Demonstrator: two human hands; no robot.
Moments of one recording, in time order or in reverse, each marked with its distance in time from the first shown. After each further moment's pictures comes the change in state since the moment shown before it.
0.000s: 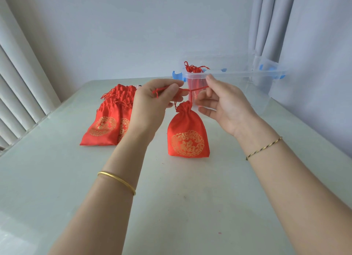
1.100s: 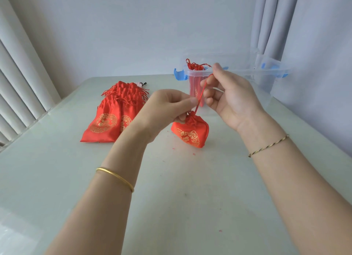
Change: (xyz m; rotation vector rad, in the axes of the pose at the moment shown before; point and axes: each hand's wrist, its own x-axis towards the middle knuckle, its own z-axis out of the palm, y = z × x) left_hand -0.002 0.002 0.002 0.083 -0.313 -0.194; right_hand -0.008 -0.012 0.005 0.166 -0.003 -0.087
